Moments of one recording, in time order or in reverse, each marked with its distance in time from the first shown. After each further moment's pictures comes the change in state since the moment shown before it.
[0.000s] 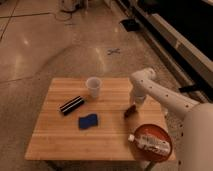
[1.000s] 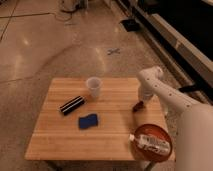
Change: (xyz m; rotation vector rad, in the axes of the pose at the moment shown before) arm 0.067 0.015 0.009 0.012 0.059 0.157
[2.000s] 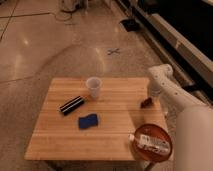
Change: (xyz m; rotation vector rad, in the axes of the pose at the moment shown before) arm 0.060 0.006 -0.008 0.026 0.061 0.102
